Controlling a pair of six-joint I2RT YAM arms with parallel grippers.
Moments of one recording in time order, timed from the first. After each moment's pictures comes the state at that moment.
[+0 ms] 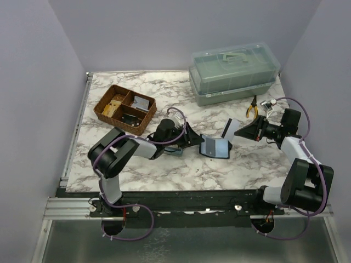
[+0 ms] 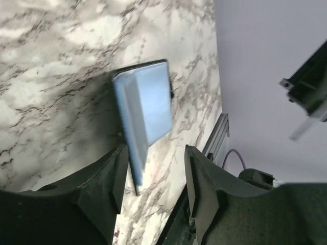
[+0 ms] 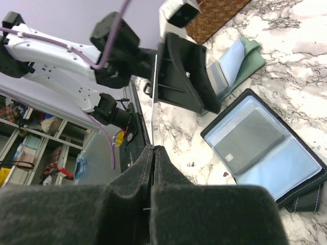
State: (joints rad) left arm -0.70 1.89 0.74 0.80 0.44 -1.09; right arm -0.31 1.32 0.67 -0.06 -1.55 0.15
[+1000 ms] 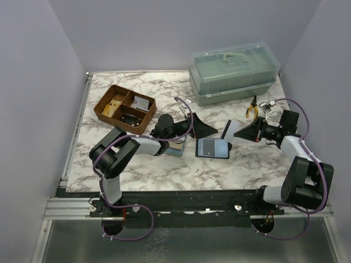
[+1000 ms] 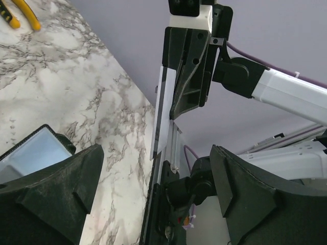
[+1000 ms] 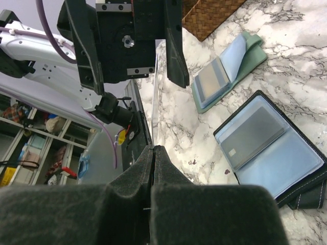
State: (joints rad) left arm -0.72 1.81 0.81 1.13 0.56 -1.02; right arm -0.31 1.34 0.68 -0.13 -1.55 0.07
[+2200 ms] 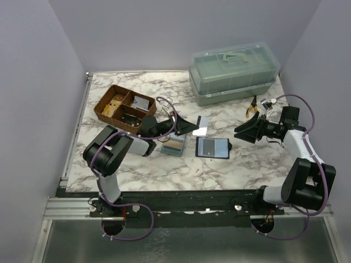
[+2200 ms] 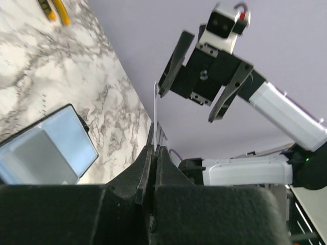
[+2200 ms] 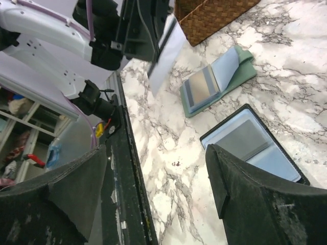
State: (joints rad) left arm -0.60 1.85 0.72 1.29 0.66 -1.23; right arm -0.30 1.35 0.82 -0.51 -1.54 -0.34
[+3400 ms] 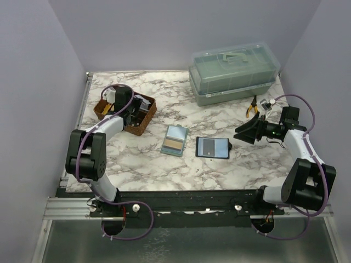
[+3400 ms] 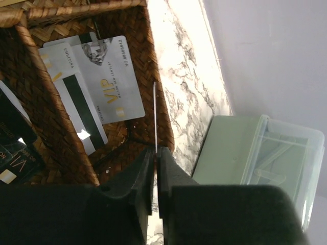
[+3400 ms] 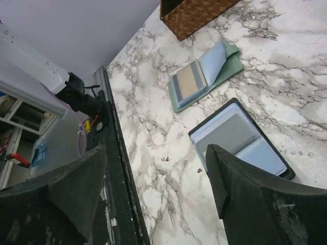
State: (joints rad) left arm -0.15 1.66 1.00 0.15 -0.11 -1.24; right arm -0.30 1.33 0.83 -0.57 -1.47 -0.42
